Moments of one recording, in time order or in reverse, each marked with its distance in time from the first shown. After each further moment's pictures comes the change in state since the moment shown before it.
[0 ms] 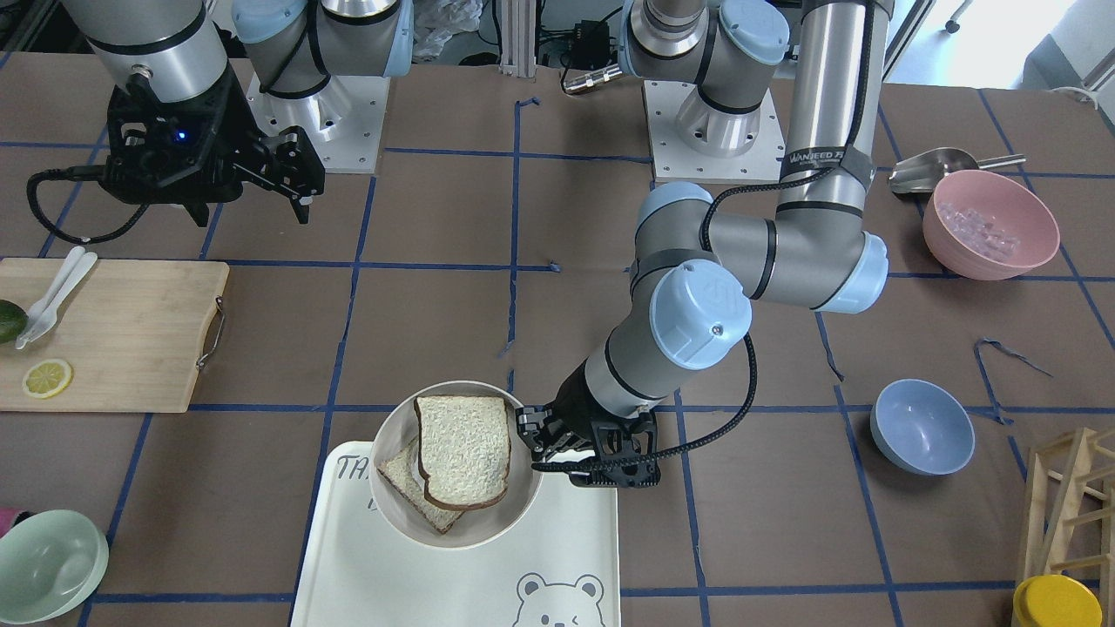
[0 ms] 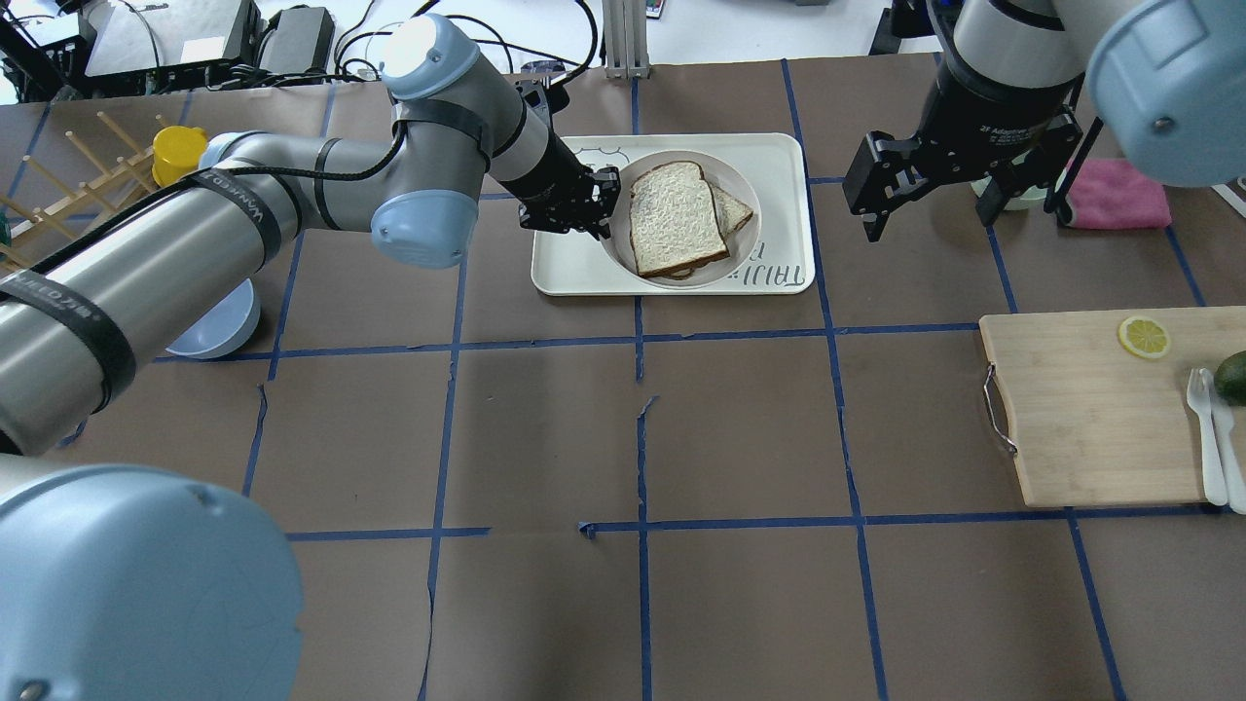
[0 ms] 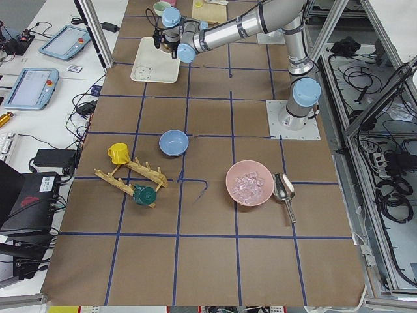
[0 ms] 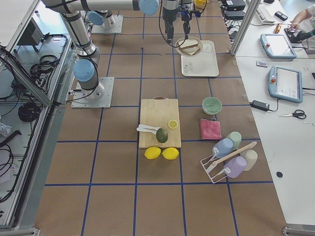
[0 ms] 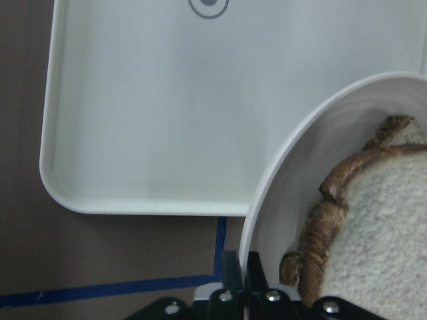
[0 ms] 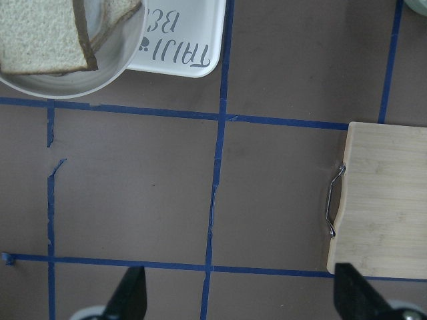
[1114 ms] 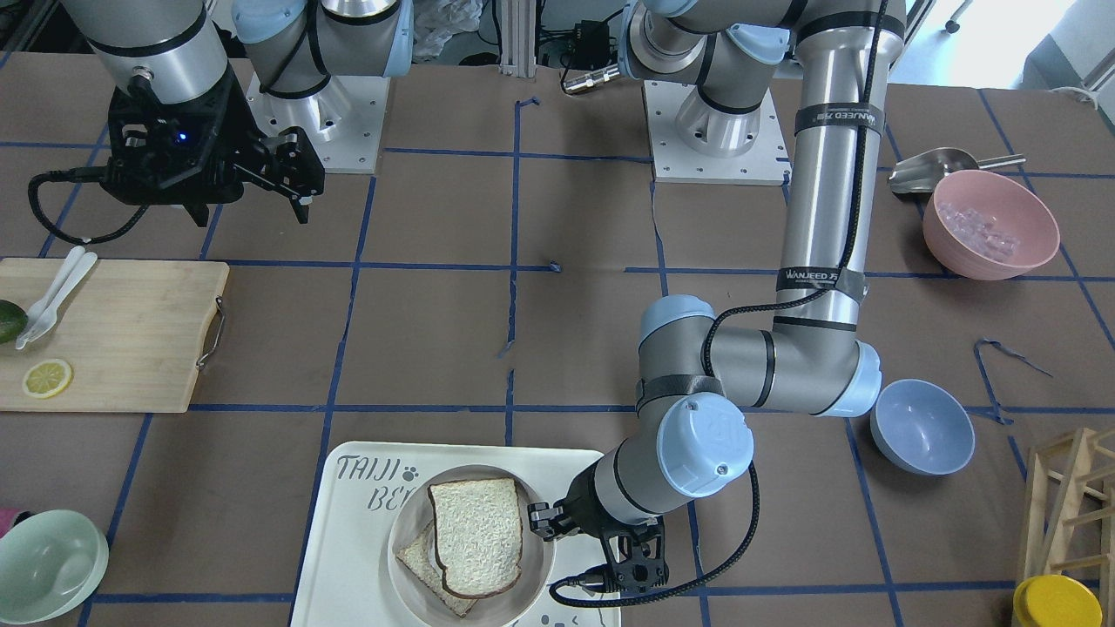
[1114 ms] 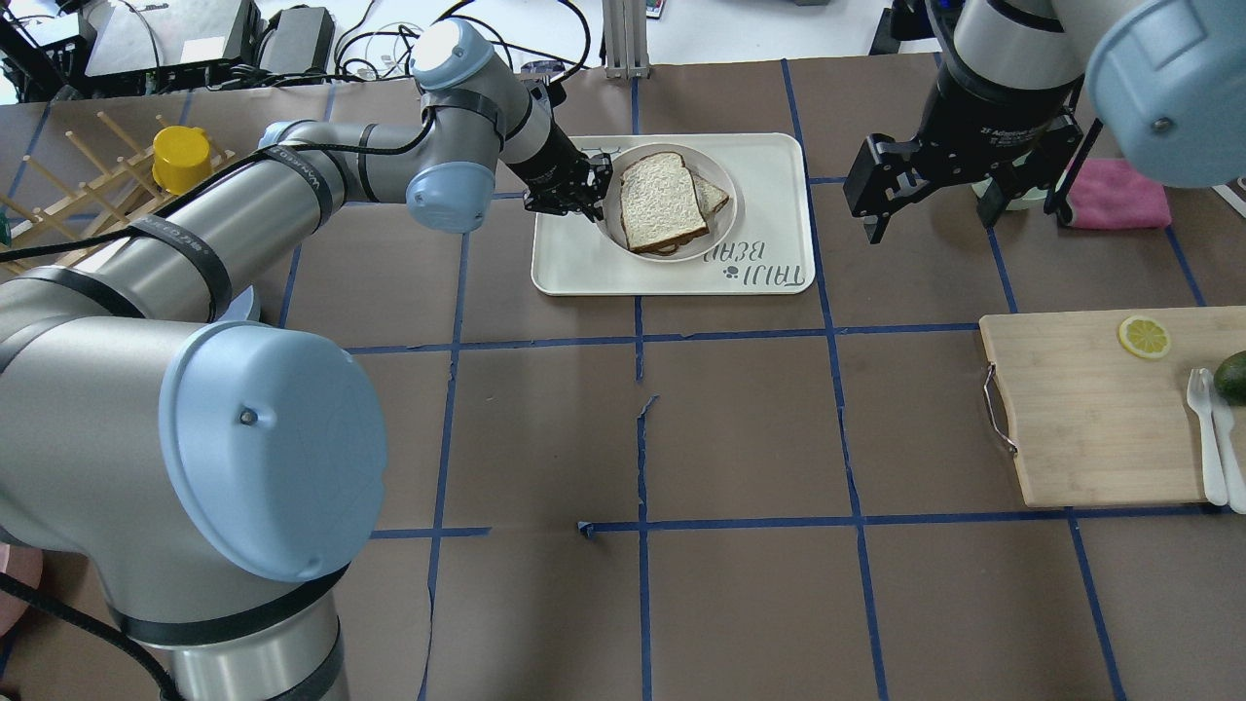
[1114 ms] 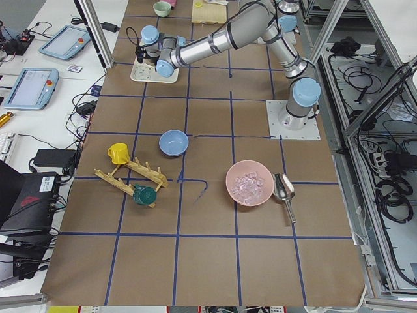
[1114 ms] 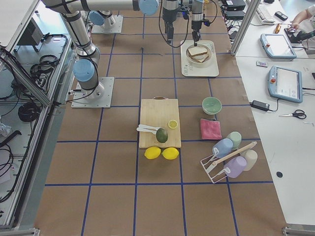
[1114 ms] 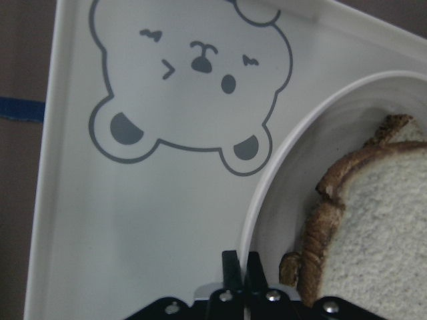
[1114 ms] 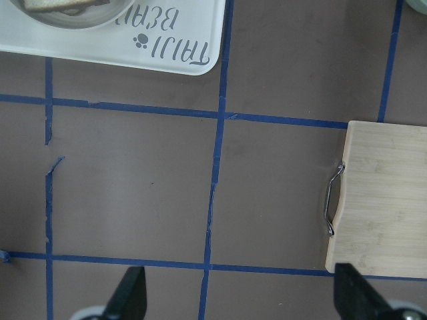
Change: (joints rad) left arm 0.036 -0.207 0.170 -0.003 0.002 -0.004; right arm 0.000 0.000 0.002 0.004 -0.004 -0.005
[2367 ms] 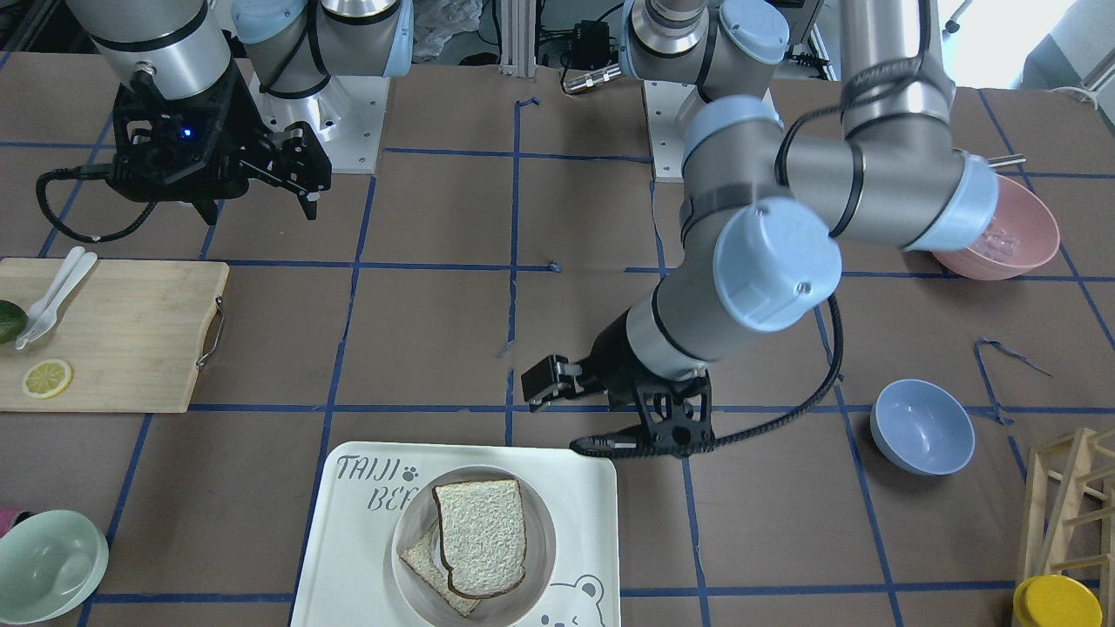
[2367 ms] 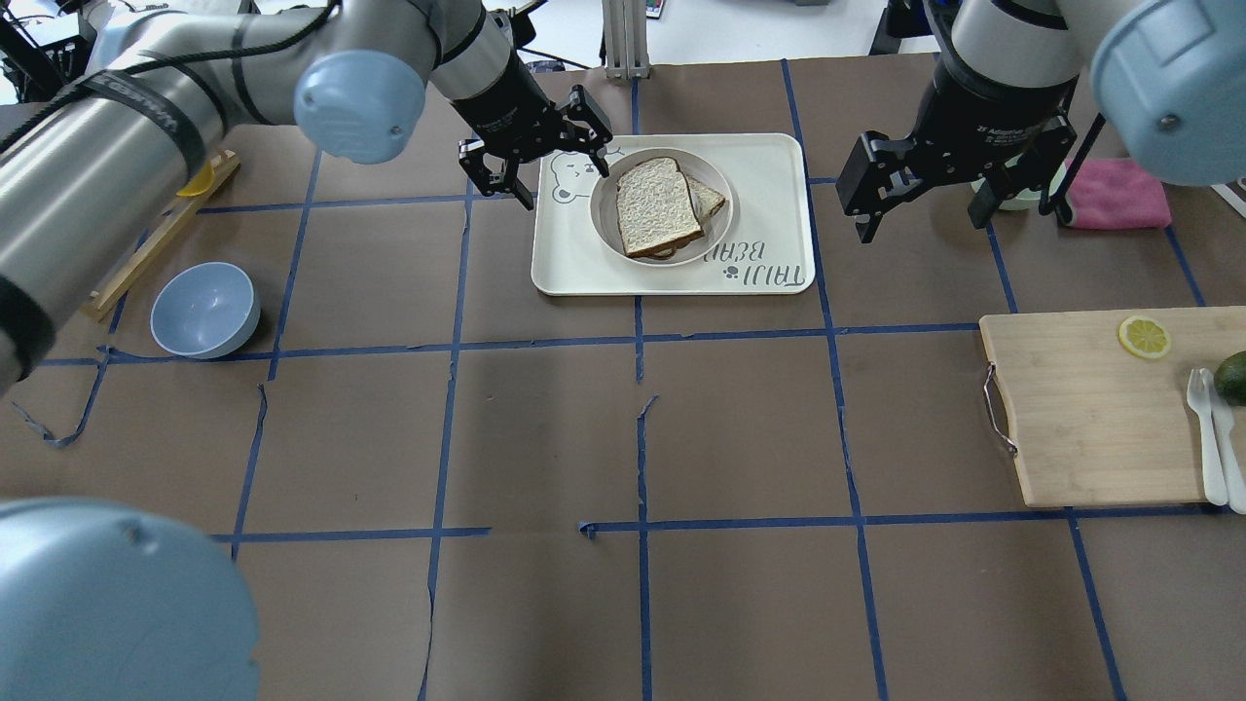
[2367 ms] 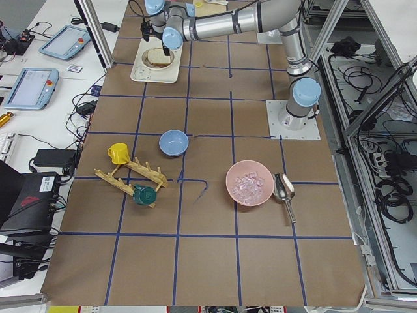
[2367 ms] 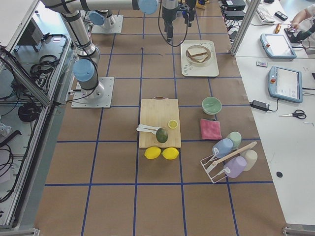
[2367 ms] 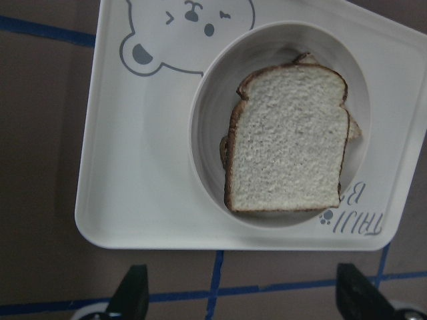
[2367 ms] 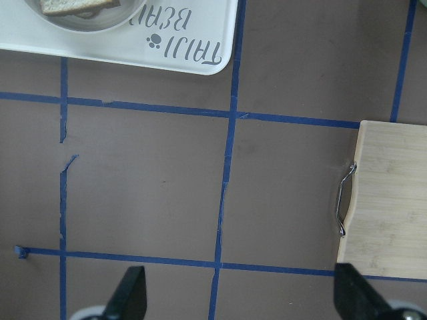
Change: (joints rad) left arm -0.004 0.377 -0.013 -0.501 0.028 0.011; right arm 0.001 -0.003 -0.004 0.007 0.035 0.007
